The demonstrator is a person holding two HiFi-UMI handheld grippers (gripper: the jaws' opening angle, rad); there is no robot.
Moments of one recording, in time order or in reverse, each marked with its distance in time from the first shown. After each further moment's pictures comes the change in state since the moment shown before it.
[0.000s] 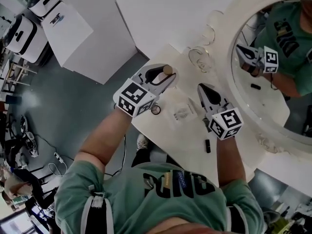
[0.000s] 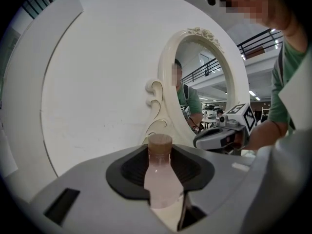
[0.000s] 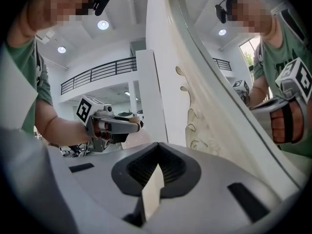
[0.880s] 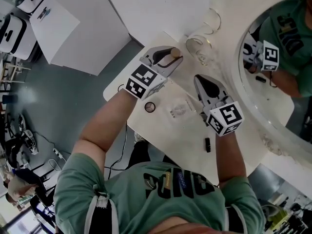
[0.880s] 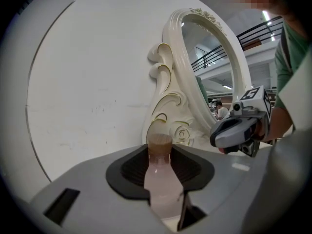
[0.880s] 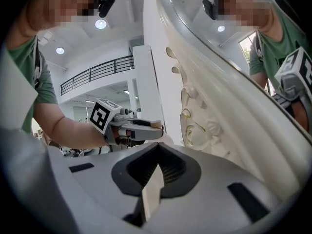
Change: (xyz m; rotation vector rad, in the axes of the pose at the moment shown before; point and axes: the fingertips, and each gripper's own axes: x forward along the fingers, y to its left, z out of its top) left arm 0.089 0.033 -0.046 0.051 0.055 -0.021; right arm 0.031 -0.026 -0.036 0.014 0.021 0.009
